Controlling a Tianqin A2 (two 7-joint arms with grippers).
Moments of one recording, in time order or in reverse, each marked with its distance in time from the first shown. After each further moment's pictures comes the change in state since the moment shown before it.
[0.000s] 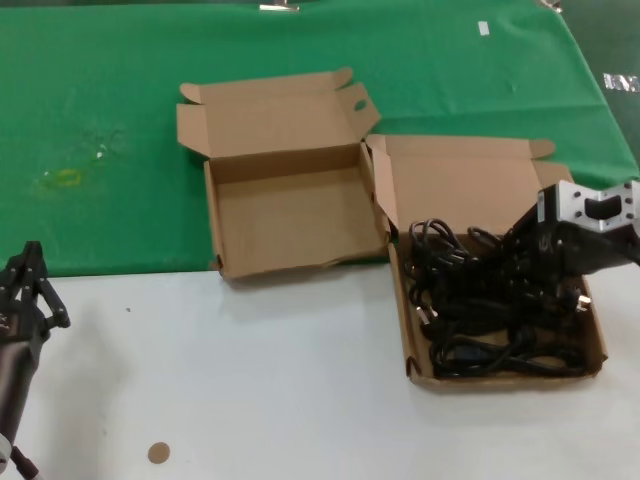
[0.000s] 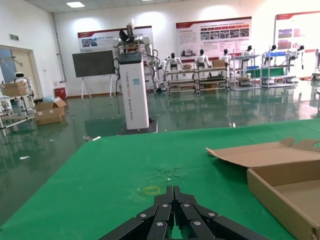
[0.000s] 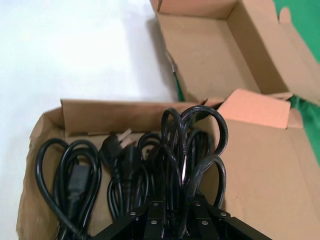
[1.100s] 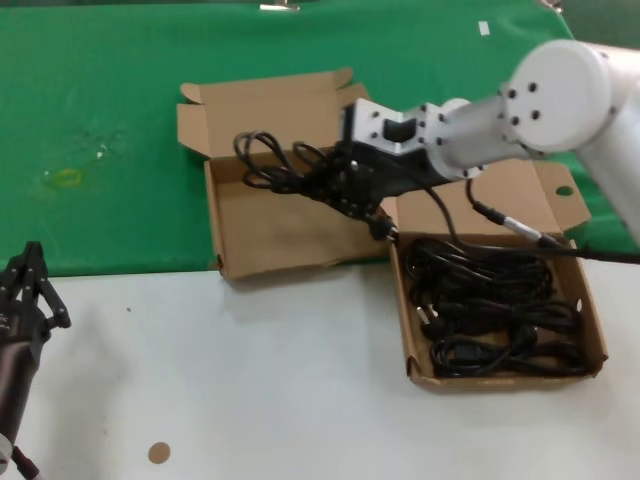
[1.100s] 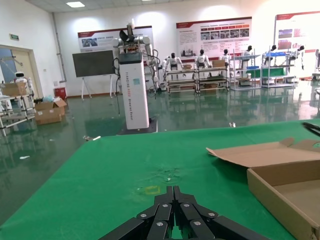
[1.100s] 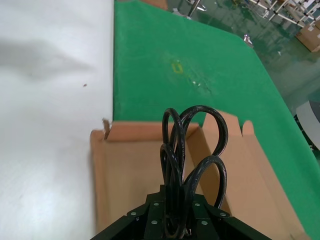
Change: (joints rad) left arm 0.000 0.000 0.000 0.000 0.000 0.000 0.000; right arm 0.213 -0.408 -0.093 -0.095 -0.198 0.135 0.178
